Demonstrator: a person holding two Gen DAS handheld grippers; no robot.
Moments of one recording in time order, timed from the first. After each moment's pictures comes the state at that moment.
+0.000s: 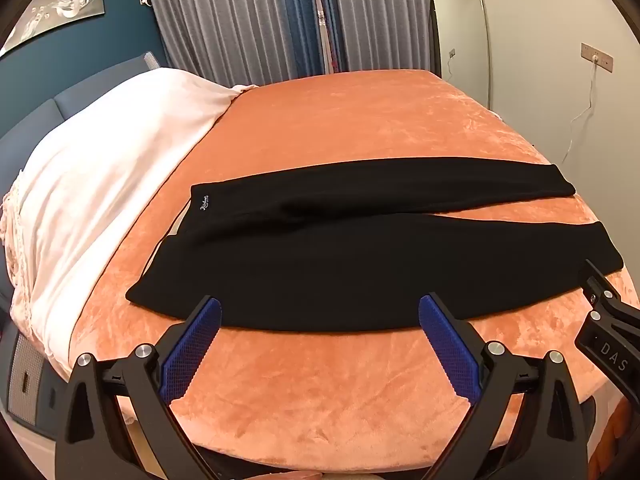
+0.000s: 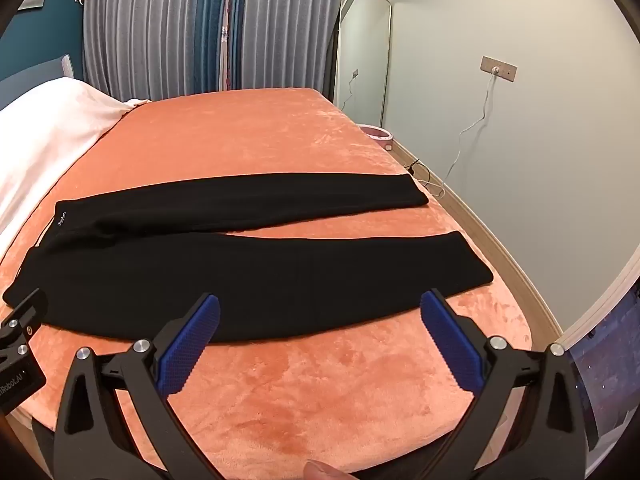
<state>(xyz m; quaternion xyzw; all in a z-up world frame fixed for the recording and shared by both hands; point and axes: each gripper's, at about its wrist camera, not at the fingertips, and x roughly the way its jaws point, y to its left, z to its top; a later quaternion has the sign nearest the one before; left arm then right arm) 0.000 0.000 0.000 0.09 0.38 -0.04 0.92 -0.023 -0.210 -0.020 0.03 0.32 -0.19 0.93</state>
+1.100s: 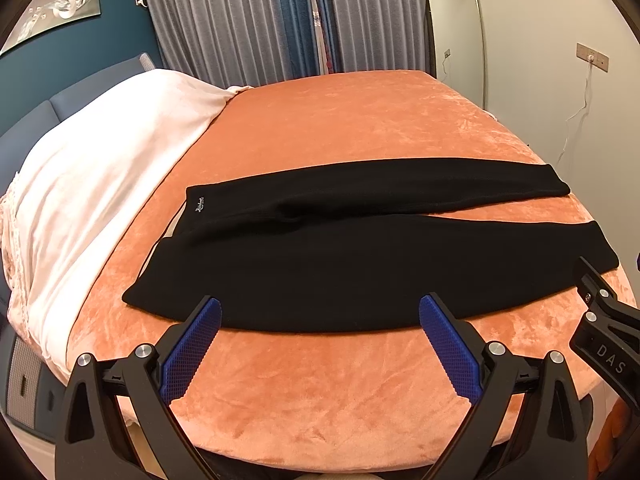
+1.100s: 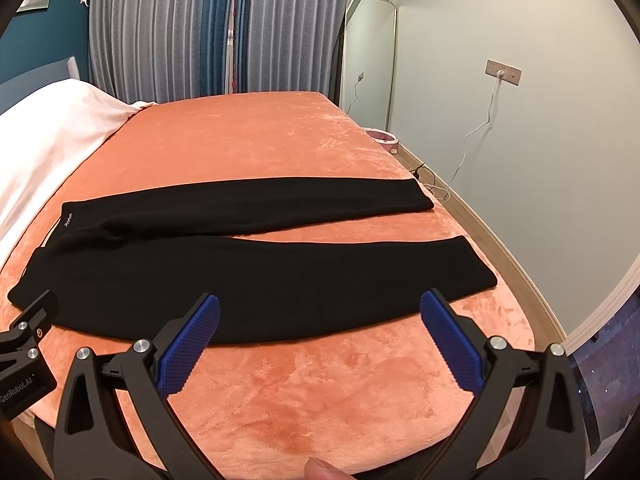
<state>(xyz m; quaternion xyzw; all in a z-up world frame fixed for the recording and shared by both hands) -0.003 -0.011 0.001 0.09 0.37 -0.05 0.92 -0.025 -0.205 -0.016 0.03 0.32 -0.18 0.93</state>
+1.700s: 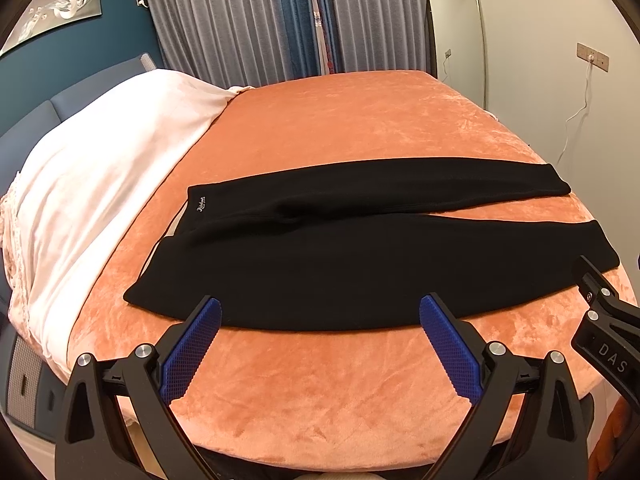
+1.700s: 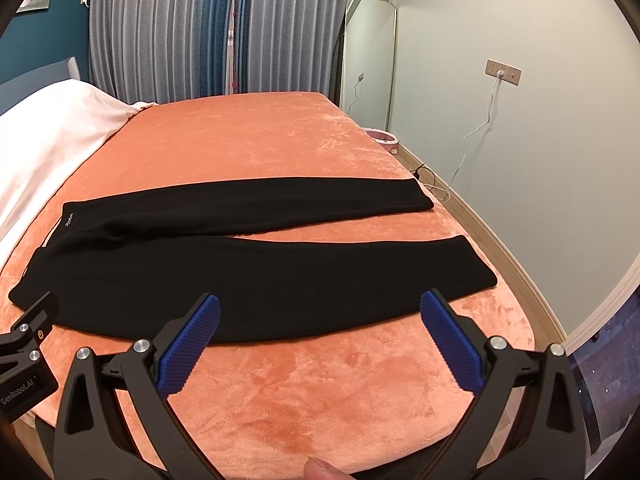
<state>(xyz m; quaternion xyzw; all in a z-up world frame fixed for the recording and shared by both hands) -0.002 -0.008 0.000 0.09 0.37 -0.05 0.92 -0.025 -0.205 -0.014 0.03 0.31 -0.18 0.93</state>
